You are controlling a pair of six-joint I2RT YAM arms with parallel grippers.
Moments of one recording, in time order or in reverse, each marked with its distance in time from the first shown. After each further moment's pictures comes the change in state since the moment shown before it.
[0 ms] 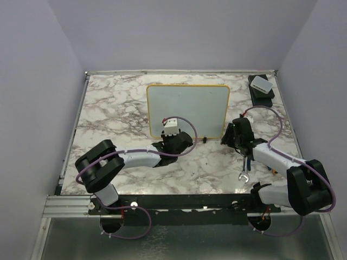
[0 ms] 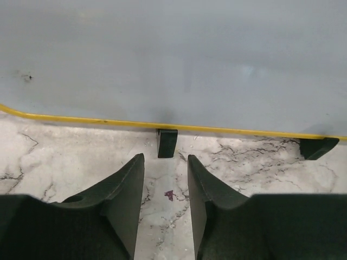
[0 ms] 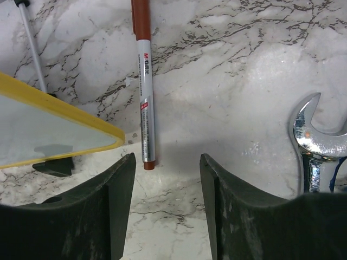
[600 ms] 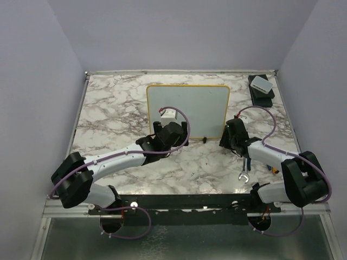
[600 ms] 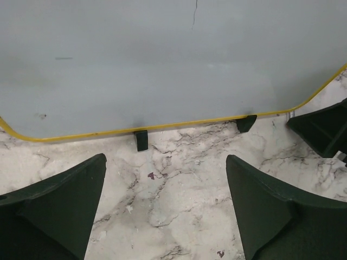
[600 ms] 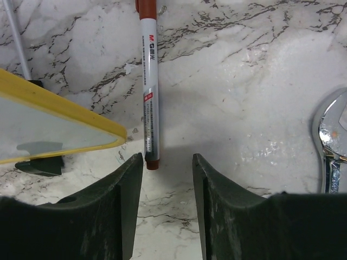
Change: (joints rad) left arm 0.032 -0.264 0.031 -0.128 0.191 0.161; right arm 0.056 0.080 0.013 0.010 0.030 0.008
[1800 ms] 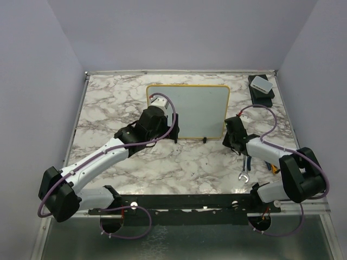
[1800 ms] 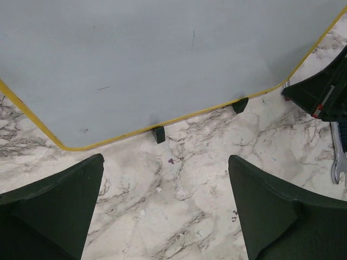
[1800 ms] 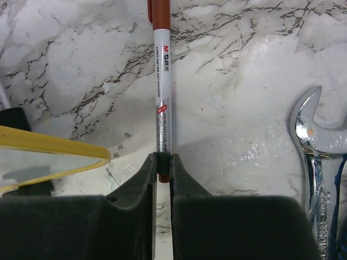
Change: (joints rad) left arm 0.204 -0.170 0.119 -0.225 0.334 0.232; right arm -0.003 0.056 0.054 -0.050 0.091 0.062
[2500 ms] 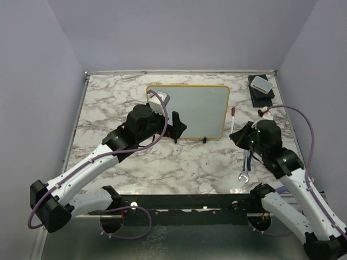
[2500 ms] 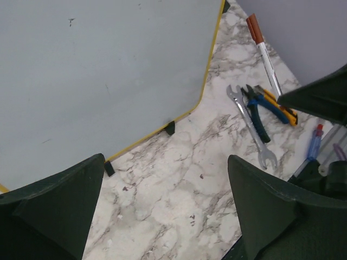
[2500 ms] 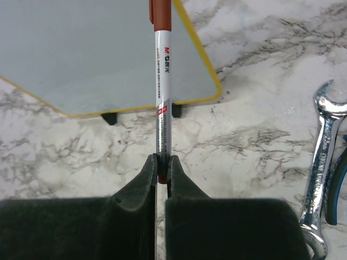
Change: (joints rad) left arm 0.001 -0.134 0.021 0.097 0.229 0.116; right arm -0.001 -0.643 0.150 -0.462 -0.234 -0.008
